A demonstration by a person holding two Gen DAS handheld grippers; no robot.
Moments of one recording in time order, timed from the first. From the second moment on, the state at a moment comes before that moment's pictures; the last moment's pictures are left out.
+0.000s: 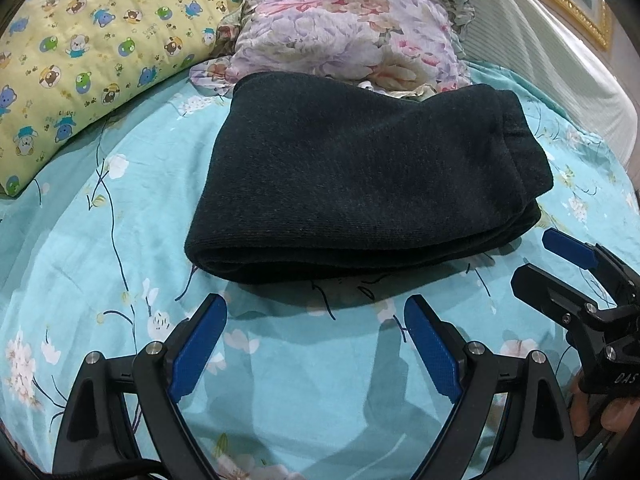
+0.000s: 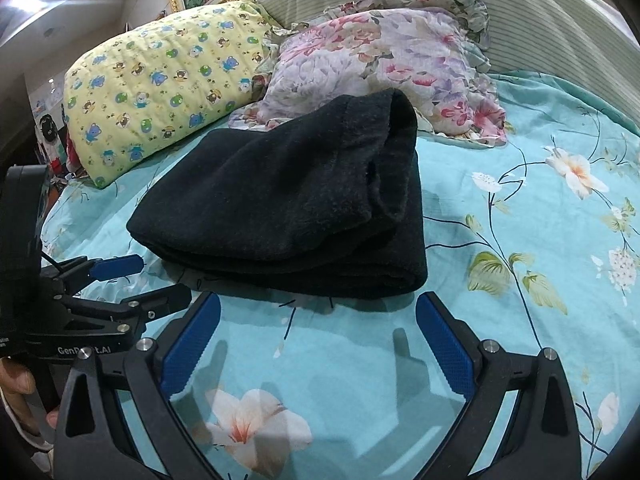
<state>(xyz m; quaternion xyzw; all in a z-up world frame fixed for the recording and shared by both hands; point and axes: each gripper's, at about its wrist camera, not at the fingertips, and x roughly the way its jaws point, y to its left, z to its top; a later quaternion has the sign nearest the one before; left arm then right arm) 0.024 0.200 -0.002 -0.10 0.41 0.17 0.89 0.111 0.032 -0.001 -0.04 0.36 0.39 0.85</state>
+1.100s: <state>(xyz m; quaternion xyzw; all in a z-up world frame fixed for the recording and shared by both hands) 0.021 0.204 0.012 -0.11 0.40 0.18 0.89 0.113 0.032 0.006 -0.04 0.35 0.40 0.85</state>
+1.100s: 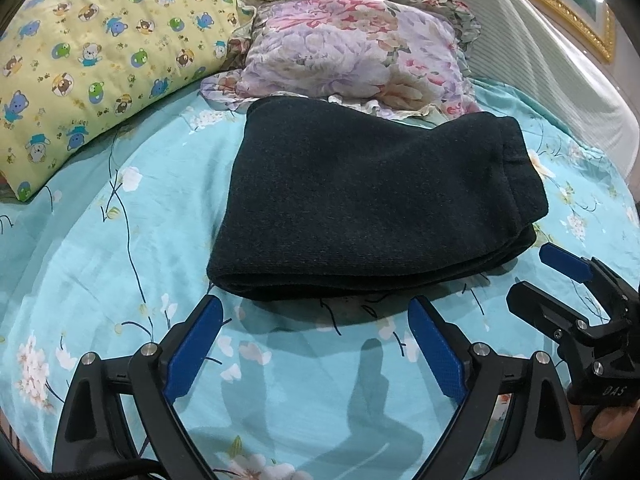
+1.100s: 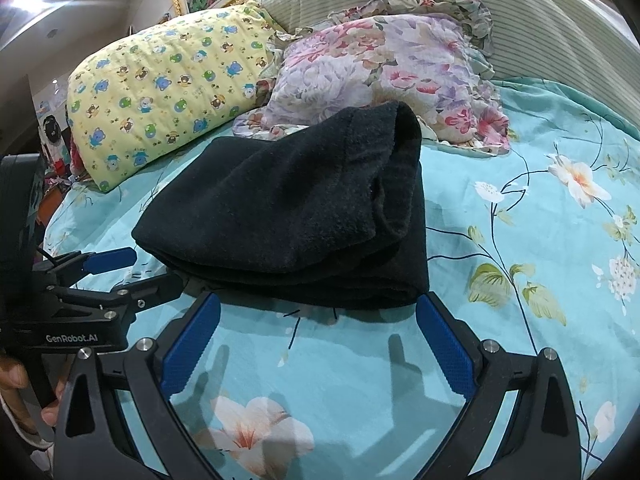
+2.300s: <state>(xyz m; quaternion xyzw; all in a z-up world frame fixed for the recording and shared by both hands) 0.018 0.210 0.028 -0.11 0.38 0.20 0.90 0.117 0.025 0.022 -0.04 0.34 0.39 0.85</state>
